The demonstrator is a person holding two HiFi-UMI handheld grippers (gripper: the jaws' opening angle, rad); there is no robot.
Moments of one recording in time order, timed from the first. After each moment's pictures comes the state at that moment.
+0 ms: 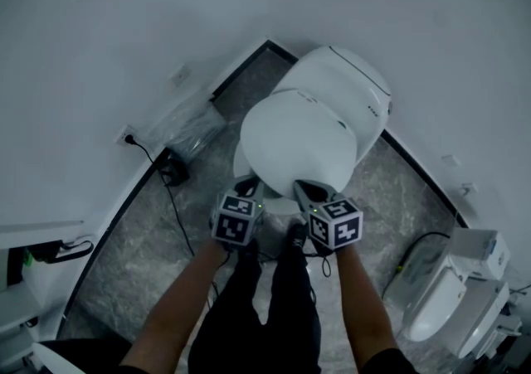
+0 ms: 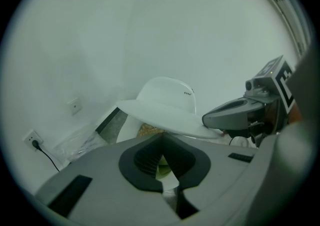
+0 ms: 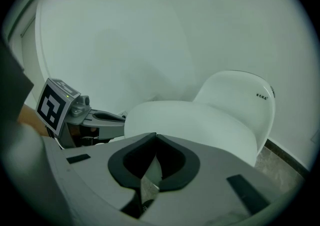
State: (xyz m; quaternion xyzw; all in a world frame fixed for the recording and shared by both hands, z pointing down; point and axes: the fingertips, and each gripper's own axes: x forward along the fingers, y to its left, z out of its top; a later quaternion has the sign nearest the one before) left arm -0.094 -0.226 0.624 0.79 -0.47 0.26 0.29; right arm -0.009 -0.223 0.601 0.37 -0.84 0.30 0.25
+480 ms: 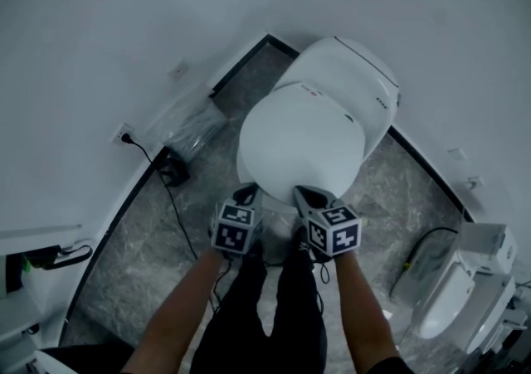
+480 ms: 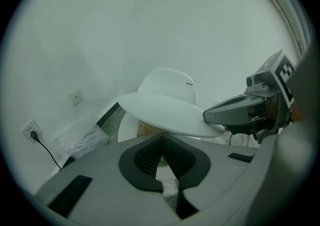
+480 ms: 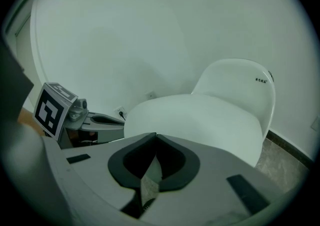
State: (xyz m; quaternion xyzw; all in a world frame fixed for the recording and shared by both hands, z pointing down) left arm -0.109 -0.200 0.666 0.79 -0.47 0.27 0.30; right arm -0.020 -0.201 0.638 0.39 -0.83 0.31 0.26
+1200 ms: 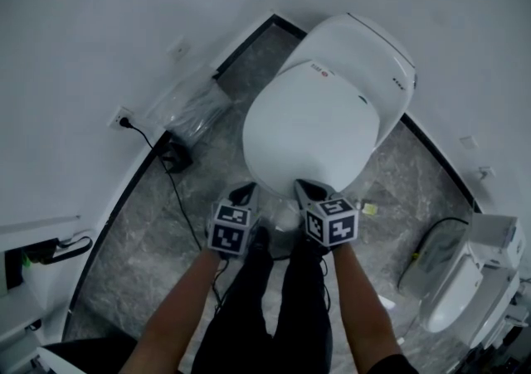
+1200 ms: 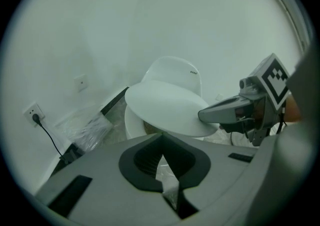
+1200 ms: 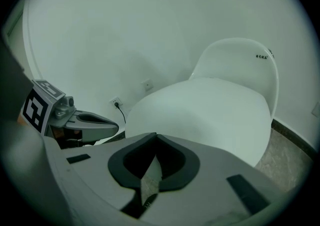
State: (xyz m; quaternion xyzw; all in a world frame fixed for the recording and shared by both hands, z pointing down) left arm -0.136 -0.164 0.712 0.77 -0.47 0.28 0.32; right arm -0.033 -0.182 0.703 0.40 -0.81 0.34 0.28
